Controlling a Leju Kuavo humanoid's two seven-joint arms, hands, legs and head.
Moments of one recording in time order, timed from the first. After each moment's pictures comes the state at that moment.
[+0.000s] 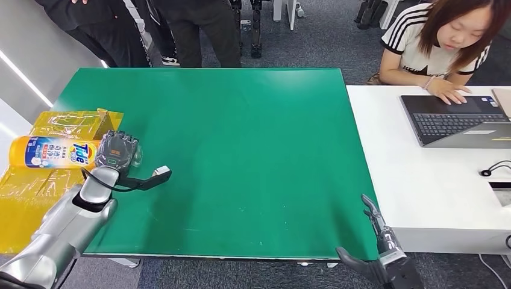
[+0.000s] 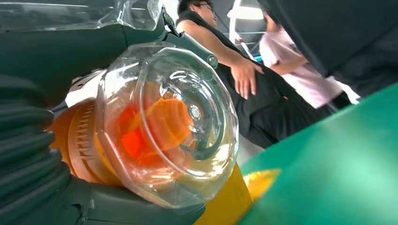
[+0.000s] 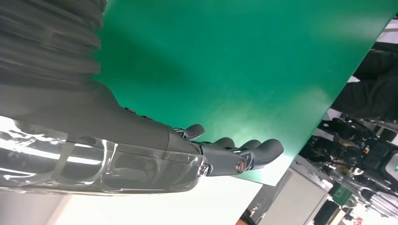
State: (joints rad) left arm -0.64 0.31 -0.62 -0.77 -1.51 0.34 0.04; right arm 0.28 -0.24 0.20 -1.66 0.09 -0.12 -0.45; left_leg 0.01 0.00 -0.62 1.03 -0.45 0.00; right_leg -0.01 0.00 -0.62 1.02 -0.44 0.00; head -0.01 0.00
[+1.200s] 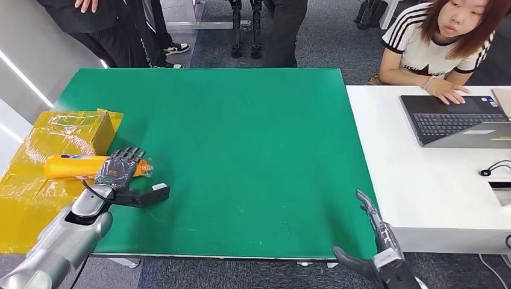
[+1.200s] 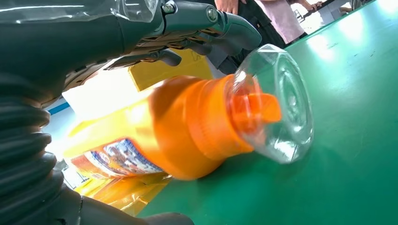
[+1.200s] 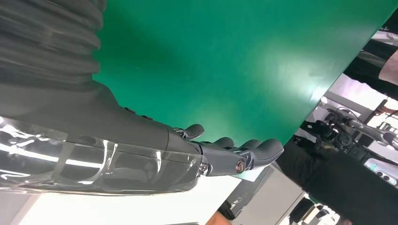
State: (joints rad) left arm -0.57 0.34 -0.59 -0.74 -1.23 0.29 -0.11; right arm 0.26 -0.28 0.24 -1.72 0.13 -0.14 -0.43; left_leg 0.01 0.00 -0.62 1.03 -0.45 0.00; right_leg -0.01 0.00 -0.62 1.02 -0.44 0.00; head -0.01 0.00
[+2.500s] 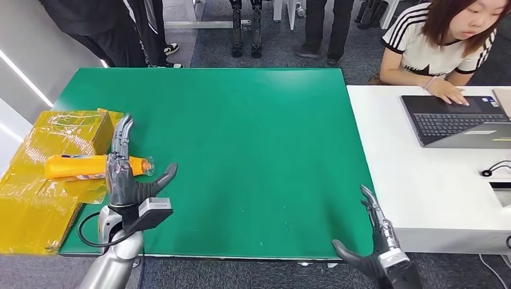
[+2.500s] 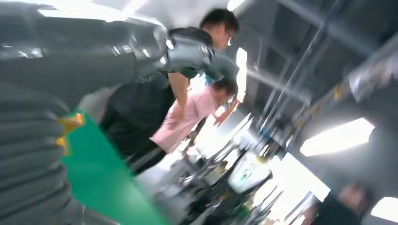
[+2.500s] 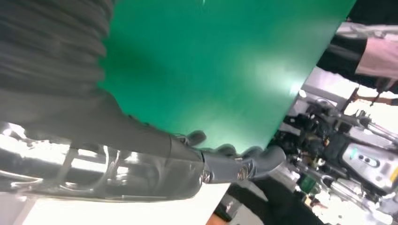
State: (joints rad) left arm -0.23 0.00 -0.30 -1.38 -0.61 0.70 -0.70; right arm 0.22 -0.26 0.32 -1.67 0.03 -0.26 -0.53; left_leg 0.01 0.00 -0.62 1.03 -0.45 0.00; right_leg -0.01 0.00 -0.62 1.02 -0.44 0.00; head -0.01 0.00
